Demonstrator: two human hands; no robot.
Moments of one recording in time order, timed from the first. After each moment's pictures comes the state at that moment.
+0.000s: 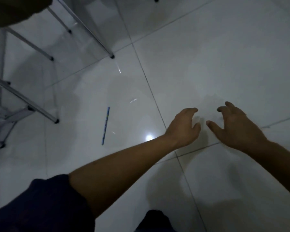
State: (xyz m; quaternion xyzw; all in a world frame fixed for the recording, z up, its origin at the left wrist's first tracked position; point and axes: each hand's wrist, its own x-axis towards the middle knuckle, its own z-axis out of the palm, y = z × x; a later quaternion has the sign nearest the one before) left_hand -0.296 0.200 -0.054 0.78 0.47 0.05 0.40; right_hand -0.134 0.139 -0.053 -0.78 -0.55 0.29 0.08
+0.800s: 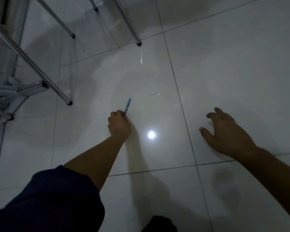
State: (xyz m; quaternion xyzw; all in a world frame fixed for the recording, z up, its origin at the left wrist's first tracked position) left_hand -0.541 0.275 -0.139 0.53 0.83 0.05 0.13; right_hand -0.218 0.190 -0.076 -0.70 -0.64 0.31 0.05
